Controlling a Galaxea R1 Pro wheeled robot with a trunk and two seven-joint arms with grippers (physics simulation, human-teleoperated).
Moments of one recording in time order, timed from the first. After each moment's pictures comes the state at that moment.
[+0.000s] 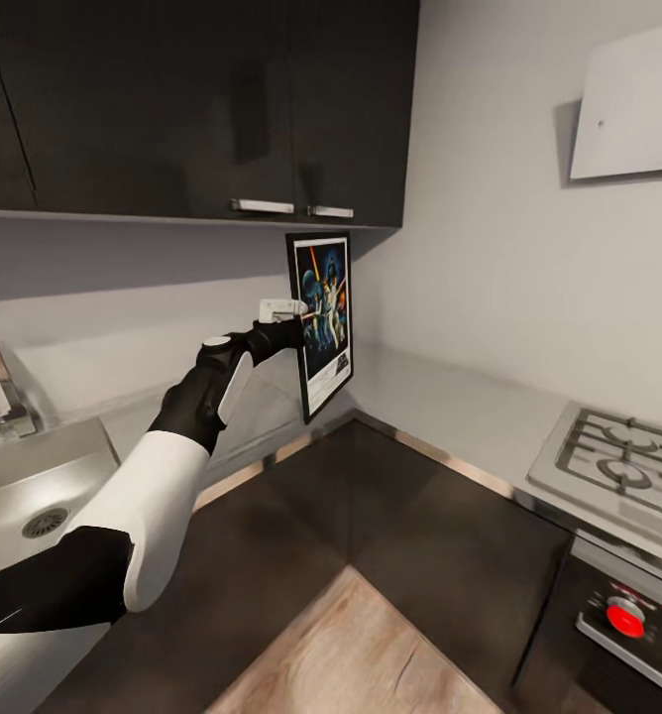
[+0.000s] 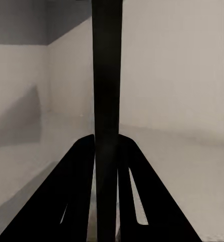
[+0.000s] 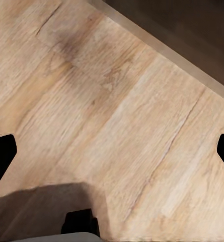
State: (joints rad) left arm -1.19 -0.15 -0.05 -0.81 0.06 0.37 -0.26; right arm -0.13 -0.12 -0.05 -0.09 -0.12 -0.40 0.03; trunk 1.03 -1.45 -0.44
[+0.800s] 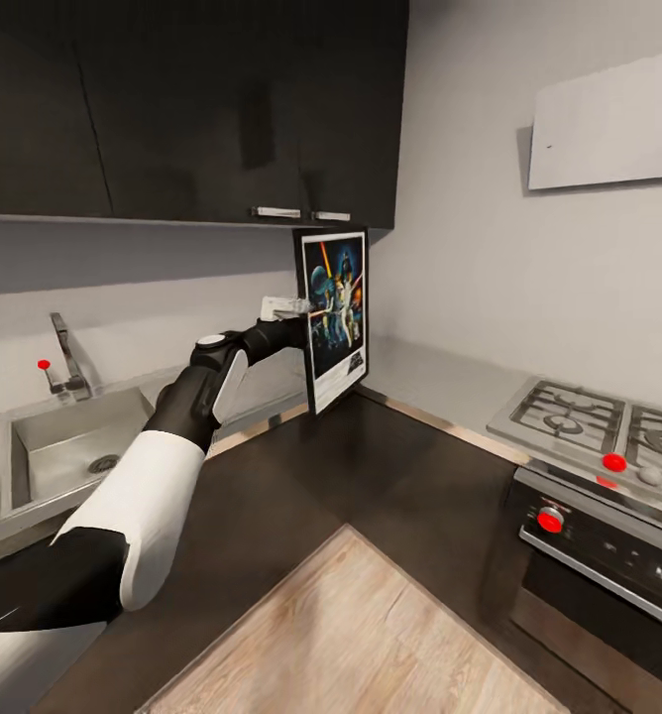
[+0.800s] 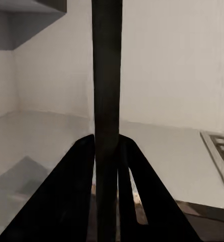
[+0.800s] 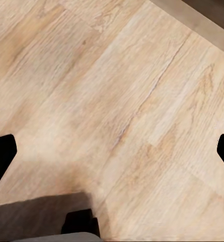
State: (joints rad) left arm -1.19 -0.14 -0.05 -0.82 0.07 0.37 -0.39; right arm -0.13 -0.12 -0.05 -0.09 -0.12 -0.40 0.03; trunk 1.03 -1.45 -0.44
